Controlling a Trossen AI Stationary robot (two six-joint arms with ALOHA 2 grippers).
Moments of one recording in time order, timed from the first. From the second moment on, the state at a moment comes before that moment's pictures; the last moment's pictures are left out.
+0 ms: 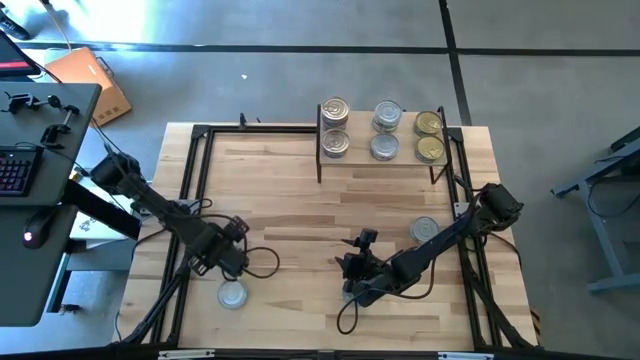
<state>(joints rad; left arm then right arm) -0.59 1.39 0.91 -1.21 -0.14 0.17 0.55 1.87 1.10 -0.22 0.90 0.36</state>
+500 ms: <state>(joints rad) -0.59 1.55 0.91 -1.16 -0.14 0.21 0.55 1.87 1.10 -0.22 0.90 0.37</state>
